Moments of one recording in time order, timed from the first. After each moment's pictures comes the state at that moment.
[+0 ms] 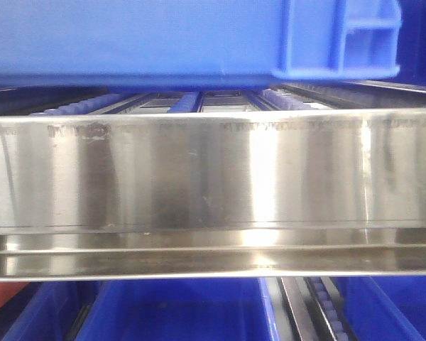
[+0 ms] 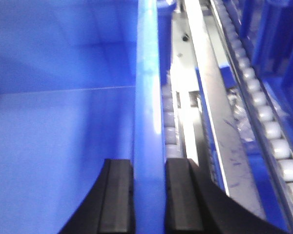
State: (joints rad) left arm -0.39 1.47 -1.65 0.42 0.99 -0.58; right arm 0.84 1.57 -1.70 -0.53 0.96 0.81
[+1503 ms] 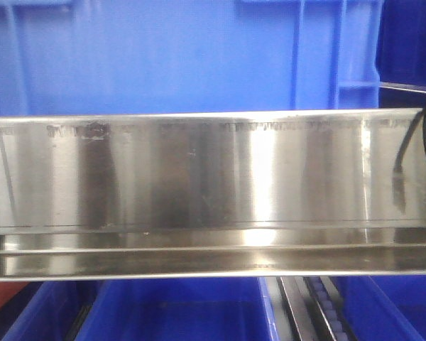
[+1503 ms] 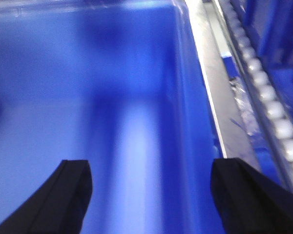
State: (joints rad) left arm -0.40 1.60 -1.67 0.40 0.85 -0.57; right arm 0.79 1.66 -1.71 -0.51 0.91 0.82
